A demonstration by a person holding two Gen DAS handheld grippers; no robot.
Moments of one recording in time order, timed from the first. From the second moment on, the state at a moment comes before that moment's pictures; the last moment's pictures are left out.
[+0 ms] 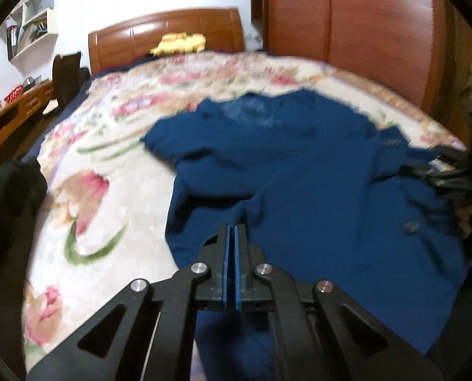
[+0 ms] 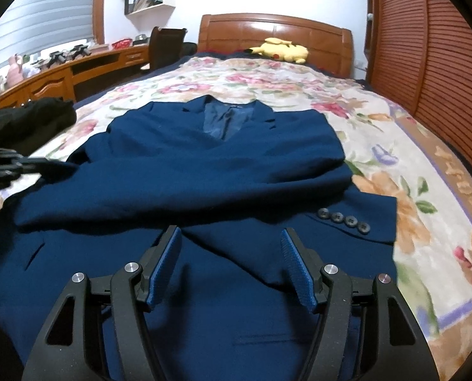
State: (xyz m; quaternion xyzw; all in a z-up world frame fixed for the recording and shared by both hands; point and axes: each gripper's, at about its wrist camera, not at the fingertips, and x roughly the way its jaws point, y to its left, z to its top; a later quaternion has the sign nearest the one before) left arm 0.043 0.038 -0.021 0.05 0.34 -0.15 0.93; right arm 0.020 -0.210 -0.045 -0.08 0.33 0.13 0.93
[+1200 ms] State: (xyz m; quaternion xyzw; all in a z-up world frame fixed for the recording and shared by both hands) left arm -0.093 0.013 0.022 0.04 0.31 -0.19 0.93; right arm -0.063 -0.217 0.001 -0.13 0.31 0.10 0.94
